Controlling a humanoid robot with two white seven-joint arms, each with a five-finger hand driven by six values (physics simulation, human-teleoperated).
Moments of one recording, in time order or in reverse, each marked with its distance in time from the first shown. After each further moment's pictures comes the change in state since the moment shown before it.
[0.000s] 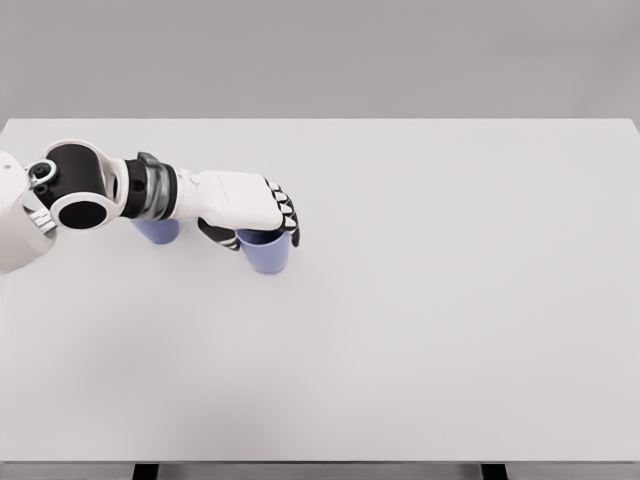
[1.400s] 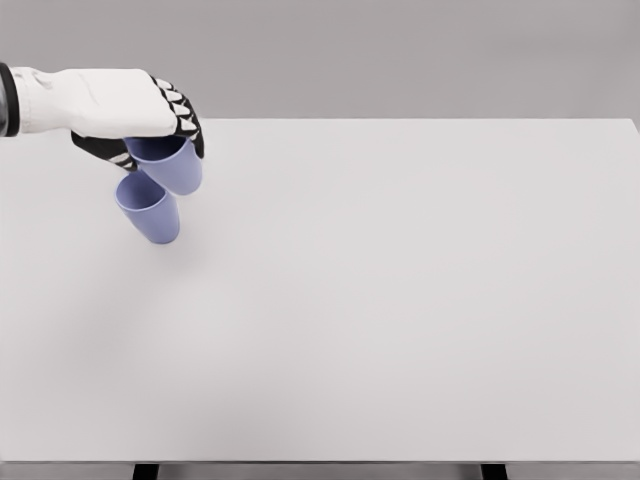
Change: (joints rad) left arm -0.206 0.299 0.040 -0.070 0.162 -0.028 0.000; right arm 0.000 0.000 0.000 0.000 0.000 0.000 0.000
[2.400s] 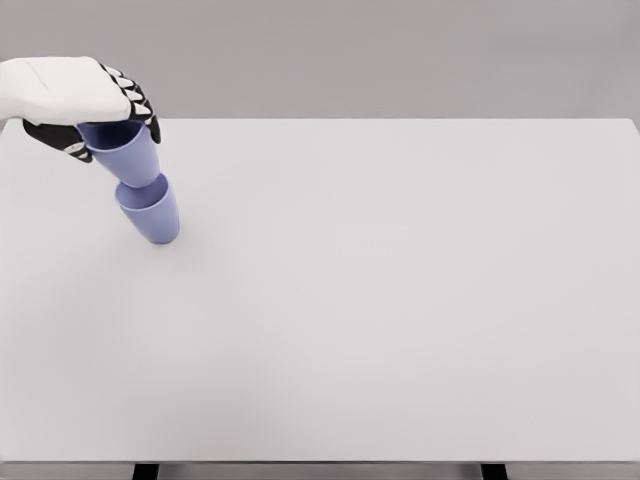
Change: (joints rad) left arm -0.014 0.066 -0.011 0.051 0.003 0.010 0.000; right arm 0.000 0.000 0.000 0.000 0.000 0.000 0.000
